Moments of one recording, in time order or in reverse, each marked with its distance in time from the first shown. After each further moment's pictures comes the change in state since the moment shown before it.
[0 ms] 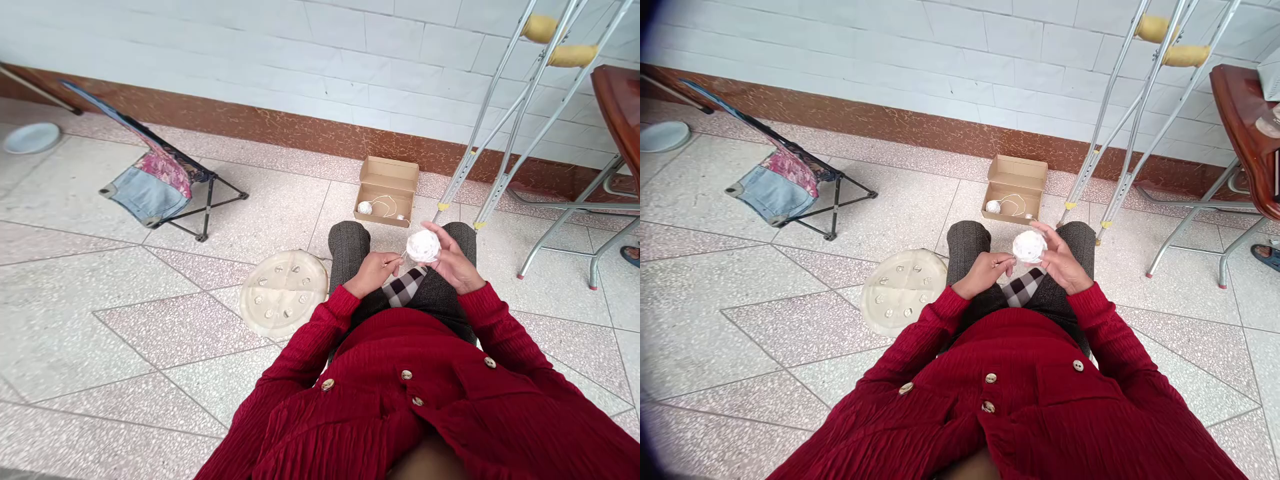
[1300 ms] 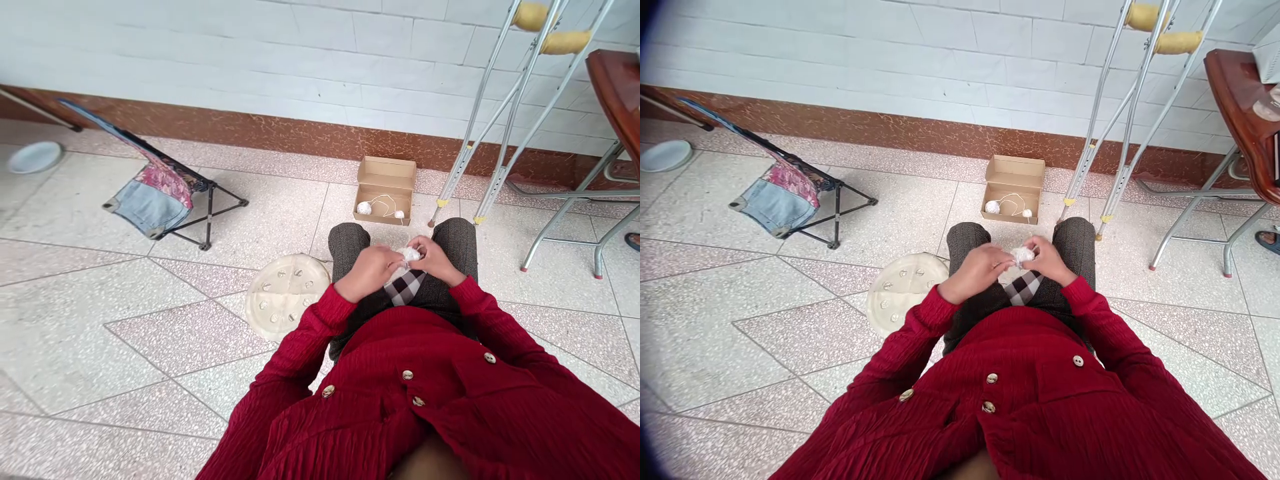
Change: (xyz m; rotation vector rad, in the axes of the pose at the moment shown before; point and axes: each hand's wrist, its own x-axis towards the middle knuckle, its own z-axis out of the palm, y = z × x) left_hand -0.002 0.035 -0.030 0.427 -0.048 0.229; right_hand 0.025 0.052 -0.024 -0.726 0.101 -0.043
